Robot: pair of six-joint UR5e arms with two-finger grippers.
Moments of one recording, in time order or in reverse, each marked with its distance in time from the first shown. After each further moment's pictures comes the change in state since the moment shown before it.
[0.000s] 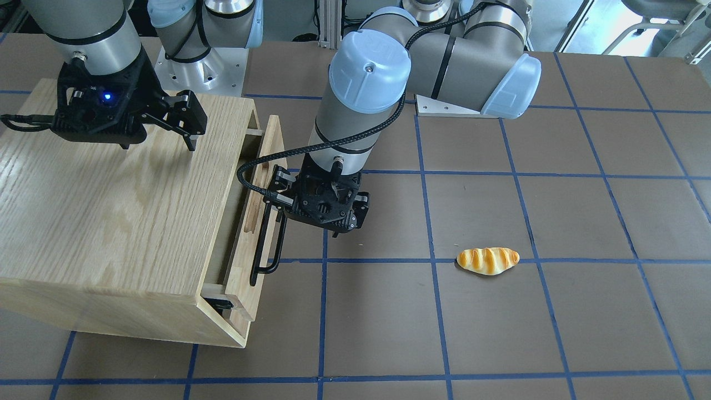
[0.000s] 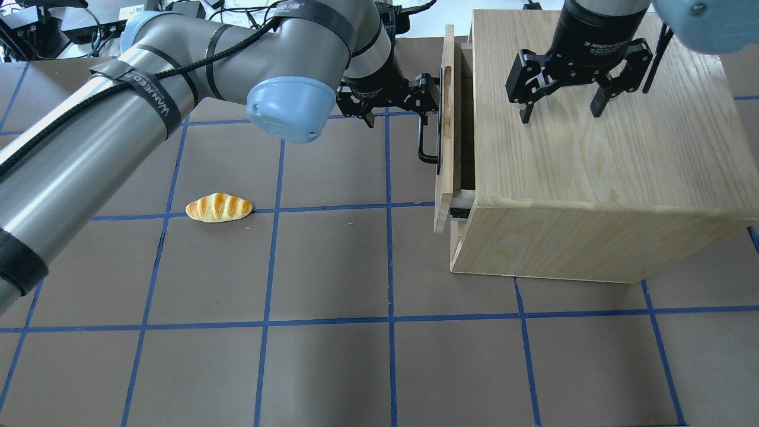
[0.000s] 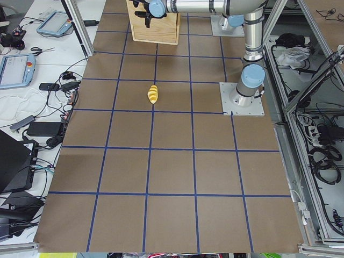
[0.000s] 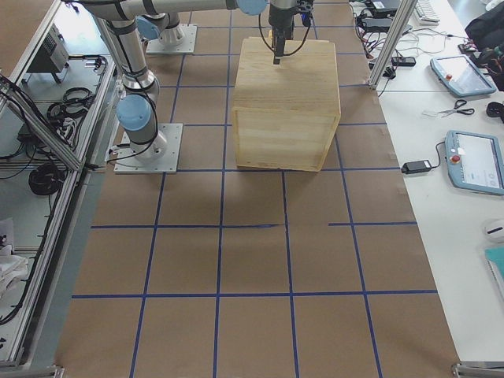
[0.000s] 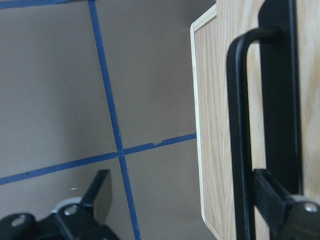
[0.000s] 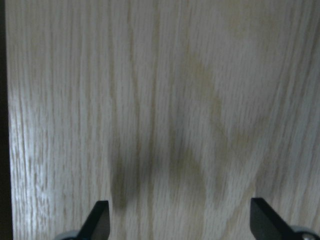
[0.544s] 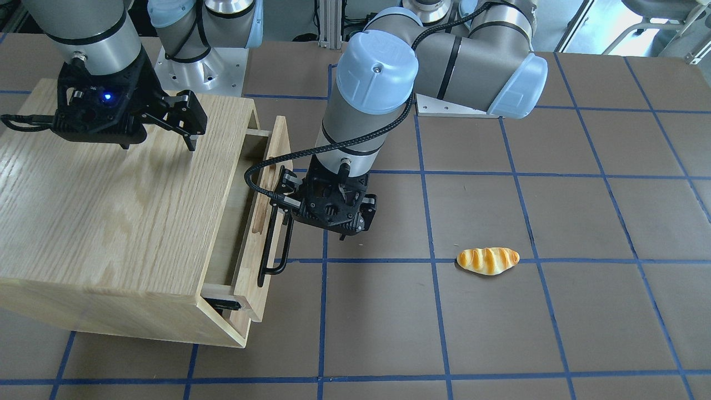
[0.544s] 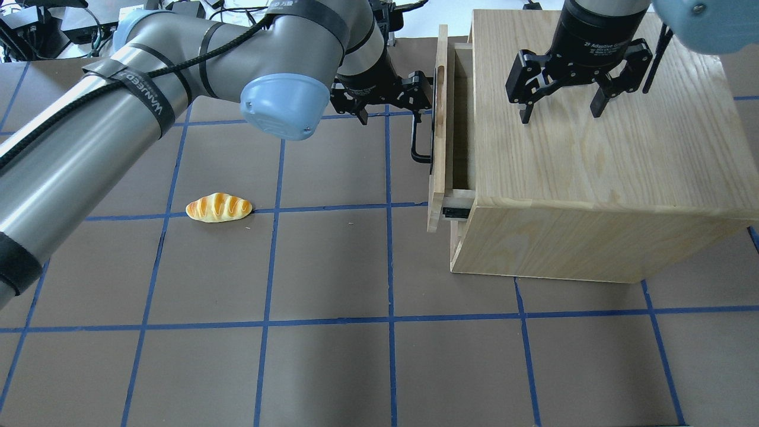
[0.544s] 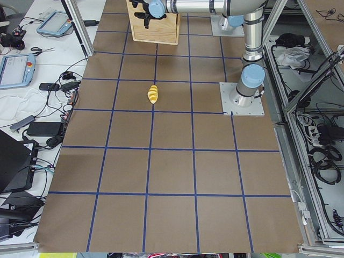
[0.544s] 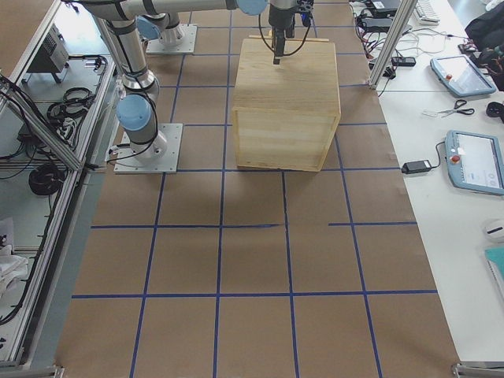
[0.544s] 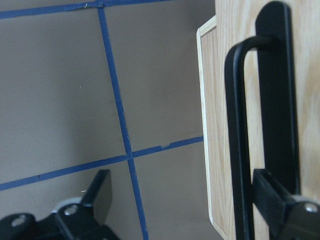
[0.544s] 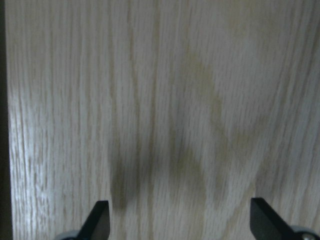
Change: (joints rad) left arm 0.016 0.003 -0.001 -0.002 0.013 0.020; right arm 0.000 0.000 0.001 0.000 0.000 0.000
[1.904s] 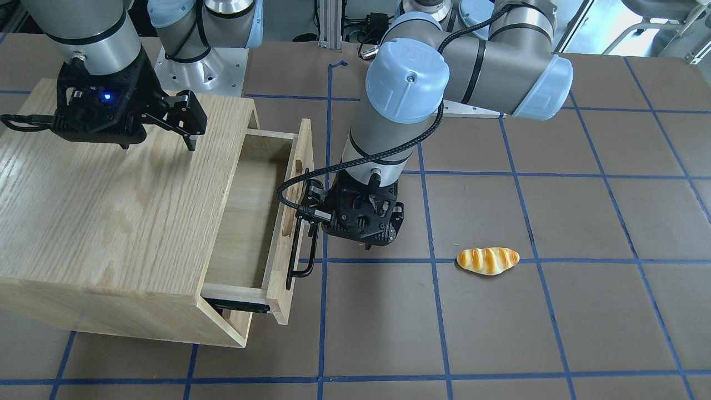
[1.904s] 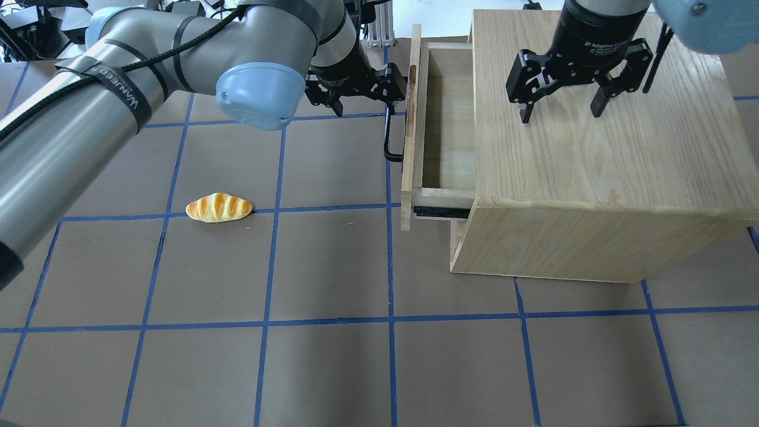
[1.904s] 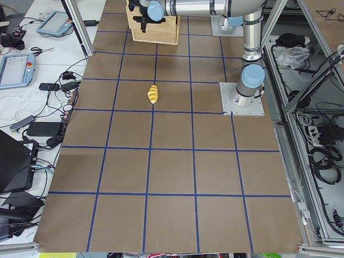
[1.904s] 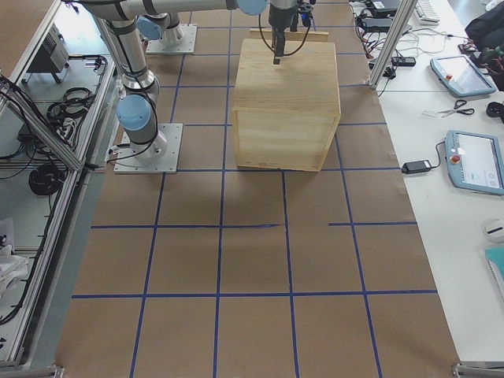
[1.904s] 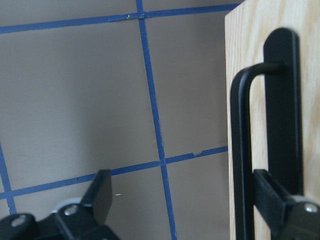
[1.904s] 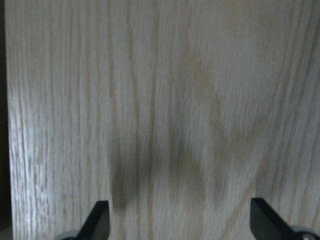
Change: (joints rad) left arm 0.052 0.008 -0.004 -0.006 0.033 0.029; right arm 0.000 0.000 -0.001 0.000 0.000 0.000
